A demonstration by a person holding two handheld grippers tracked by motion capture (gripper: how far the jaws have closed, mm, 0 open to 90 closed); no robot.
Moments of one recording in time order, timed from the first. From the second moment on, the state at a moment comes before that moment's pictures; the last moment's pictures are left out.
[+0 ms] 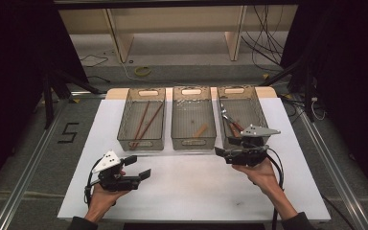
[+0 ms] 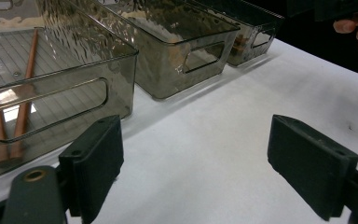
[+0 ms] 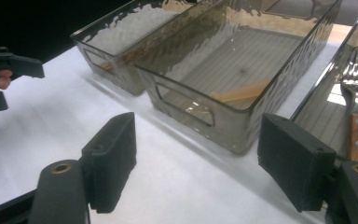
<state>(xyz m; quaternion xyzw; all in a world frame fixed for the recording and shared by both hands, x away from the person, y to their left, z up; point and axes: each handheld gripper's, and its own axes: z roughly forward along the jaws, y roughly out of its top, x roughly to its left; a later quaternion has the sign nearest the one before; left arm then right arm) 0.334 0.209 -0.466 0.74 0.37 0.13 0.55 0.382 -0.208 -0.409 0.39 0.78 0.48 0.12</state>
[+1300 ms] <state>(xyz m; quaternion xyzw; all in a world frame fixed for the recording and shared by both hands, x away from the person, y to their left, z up) 0.334 0.209 -0.467 0.74 0.37 0.12 0.55 0.321 -0.241 -0.451 0.39 0.75 0.51 0.14</state>
